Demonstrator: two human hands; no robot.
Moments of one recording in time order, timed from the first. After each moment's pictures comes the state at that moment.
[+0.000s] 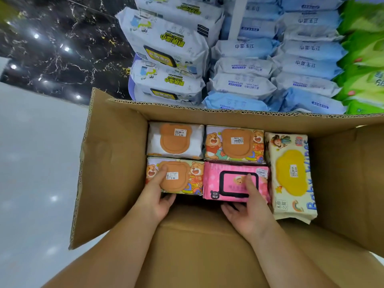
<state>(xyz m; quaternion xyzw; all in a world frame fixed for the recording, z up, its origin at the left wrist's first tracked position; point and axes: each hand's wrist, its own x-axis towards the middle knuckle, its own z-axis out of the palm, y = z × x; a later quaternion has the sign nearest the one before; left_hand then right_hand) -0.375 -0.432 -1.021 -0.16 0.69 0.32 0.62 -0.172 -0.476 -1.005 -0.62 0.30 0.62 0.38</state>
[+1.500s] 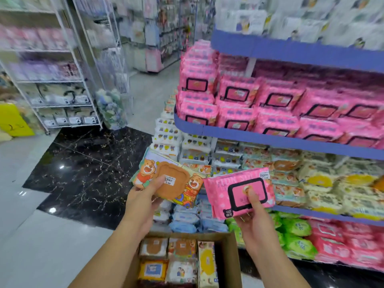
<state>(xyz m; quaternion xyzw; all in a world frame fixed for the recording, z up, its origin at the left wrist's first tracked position) -0.298 -0.397 -0.409 0.27 0.49 0.54 0.63 -0.043 -0.476 -0.400 -0.53 -0.08 0.54 0.65</state>
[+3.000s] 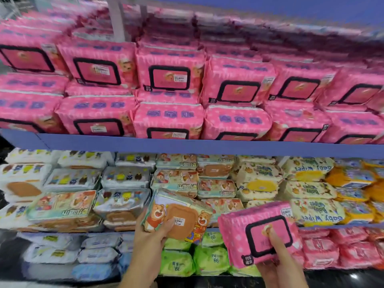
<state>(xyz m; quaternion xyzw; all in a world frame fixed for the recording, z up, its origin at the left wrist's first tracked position) 0.127 -0.317 -0.582 0.17 0.55 0.46 0.68 0.360 -0.438 -0.538 -0.60 0.10 0.46 0.65</state>
